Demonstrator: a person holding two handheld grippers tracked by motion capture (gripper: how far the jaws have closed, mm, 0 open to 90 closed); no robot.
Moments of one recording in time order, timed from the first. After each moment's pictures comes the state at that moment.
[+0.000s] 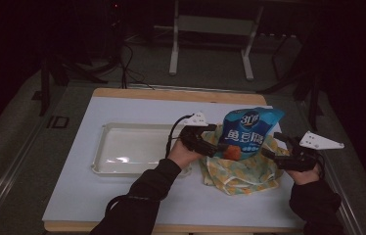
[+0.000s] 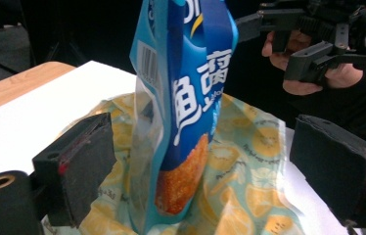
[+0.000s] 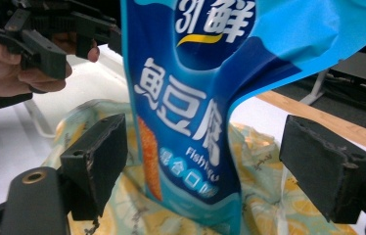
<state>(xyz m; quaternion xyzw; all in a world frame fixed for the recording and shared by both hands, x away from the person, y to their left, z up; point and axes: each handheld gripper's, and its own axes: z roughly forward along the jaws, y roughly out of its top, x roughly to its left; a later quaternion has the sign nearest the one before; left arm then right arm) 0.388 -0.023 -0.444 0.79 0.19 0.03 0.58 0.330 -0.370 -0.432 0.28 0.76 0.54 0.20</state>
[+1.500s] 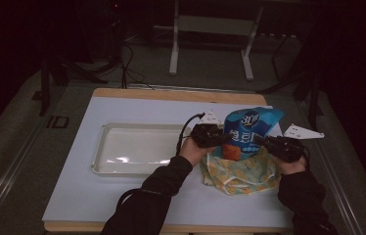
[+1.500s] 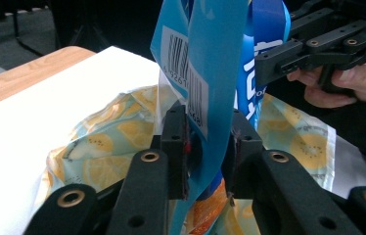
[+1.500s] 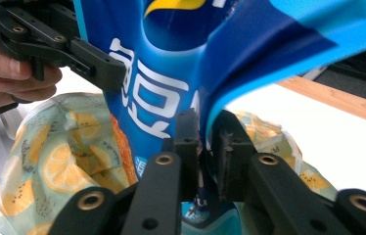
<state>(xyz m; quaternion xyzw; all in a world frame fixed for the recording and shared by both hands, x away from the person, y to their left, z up) 0.400 -0.055 -0.452 0.80 0.23 0.06 0.55 0.360 -0.348 -0.447 0.32 0.77 0.52 0.18</state>
